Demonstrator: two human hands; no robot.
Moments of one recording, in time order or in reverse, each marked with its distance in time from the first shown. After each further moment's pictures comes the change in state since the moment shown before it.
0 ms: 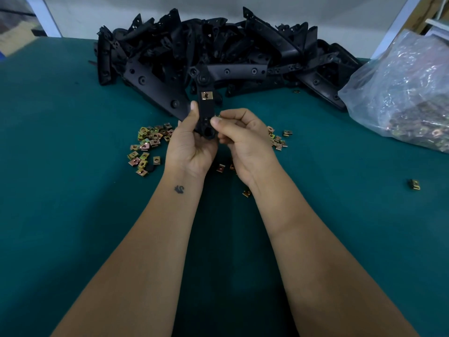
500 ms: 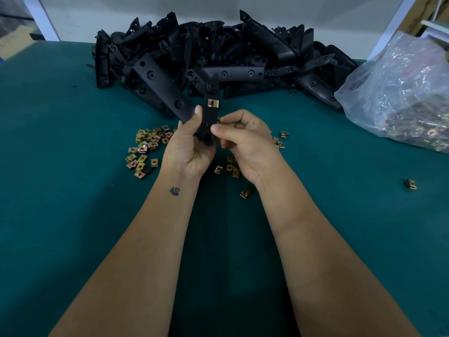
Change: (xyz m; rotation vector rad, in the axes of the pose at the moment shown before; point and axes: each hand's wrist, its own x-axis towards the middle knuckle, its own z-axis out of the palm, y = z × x) left_hand 0.001 0.001 0.000 0.054 0.010 -0.018; right_hand 0.002 -0.009 -0.009 -0.091 -0.062 0.022
